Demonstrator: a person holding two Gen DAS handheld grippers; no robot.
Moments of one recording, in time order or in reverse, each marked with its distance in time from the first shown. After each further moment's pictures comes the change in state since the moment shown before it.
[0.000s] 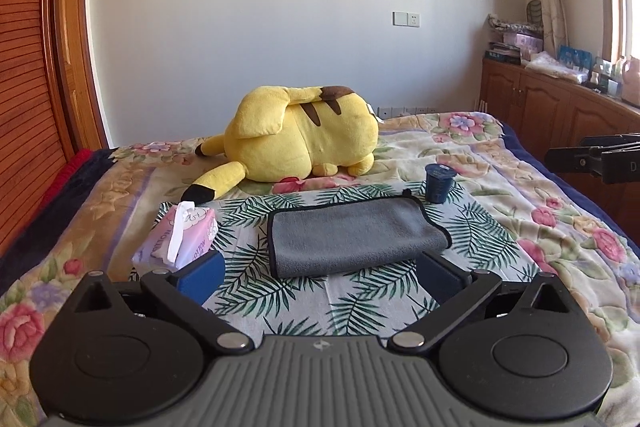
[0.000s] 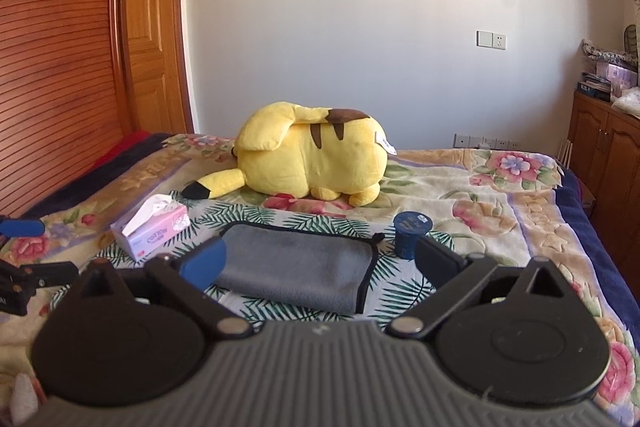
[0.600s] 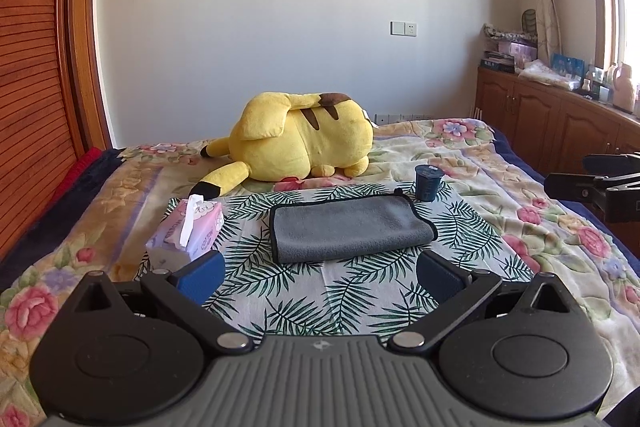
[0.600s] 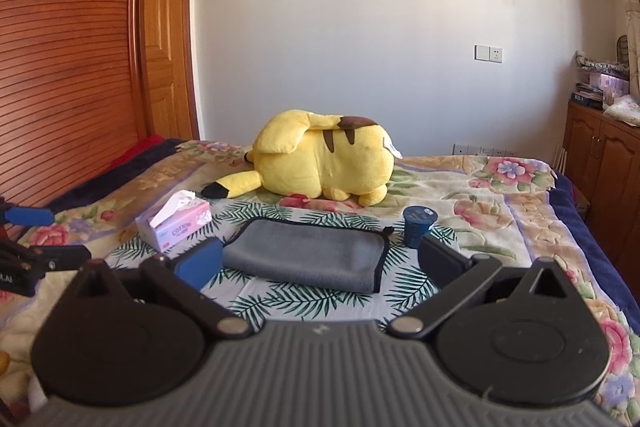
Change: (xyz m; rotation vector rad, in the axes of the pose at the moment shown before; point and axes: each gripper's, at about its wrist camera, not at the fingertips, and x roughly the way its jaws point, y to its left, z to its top) left arm -0.051 -0.001 -0.021 -0.015 -0.030 0.005; right arm -0.051 0.029 -0.027 -0.020 -0.059 -0.011
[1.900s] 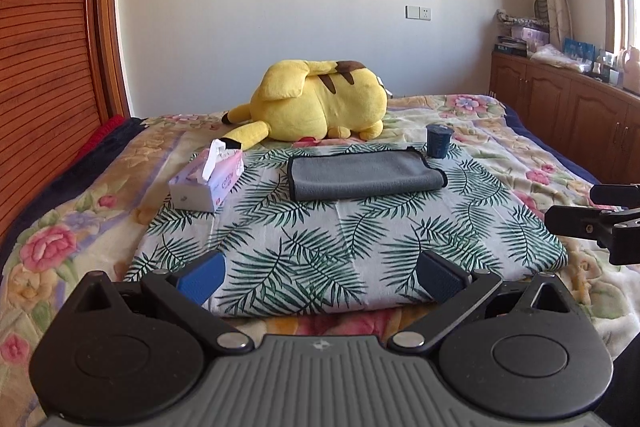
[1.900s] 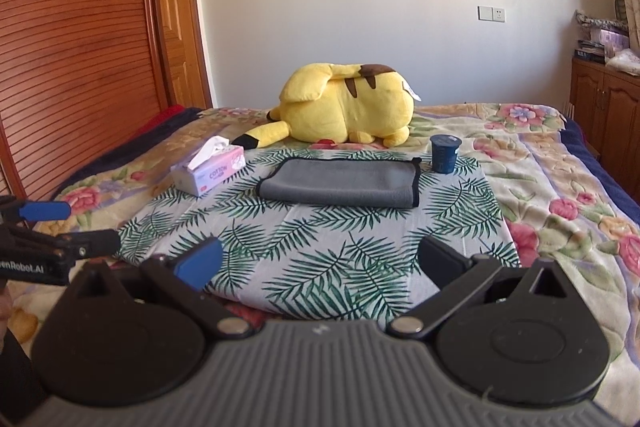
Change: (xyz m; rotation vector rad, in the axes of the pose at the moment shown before) left arm -0.030 -0.003 -0.085 -0.015 0.033 0.055; right arm -0.029 0.045 -0.083 0.079 0.079 0.029
